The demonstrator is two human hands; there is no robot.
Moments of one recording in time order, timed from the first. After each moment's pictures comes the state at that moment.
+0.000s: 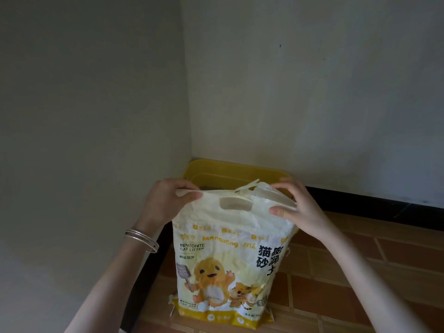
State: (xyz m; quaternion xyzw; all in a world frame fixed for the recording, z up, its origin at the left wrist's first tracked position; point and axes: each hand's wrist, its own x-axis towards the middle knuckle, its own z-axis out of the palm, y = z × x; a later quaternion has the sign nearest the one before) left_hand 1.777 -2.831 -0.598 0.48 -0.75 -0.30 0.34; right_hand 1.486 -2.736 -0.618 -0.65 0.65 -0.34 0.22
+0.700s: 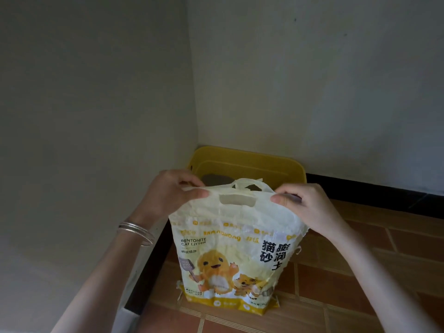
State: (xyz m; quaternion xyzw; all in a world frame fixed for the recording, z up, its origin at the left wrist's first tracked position) left_hand 1.784 -2.830 -0.589 0.46 -0.77 -0.34 0.29; right_hand 1.510 -2.733 -0.603 -0.70 0.58 -0.37 0.17
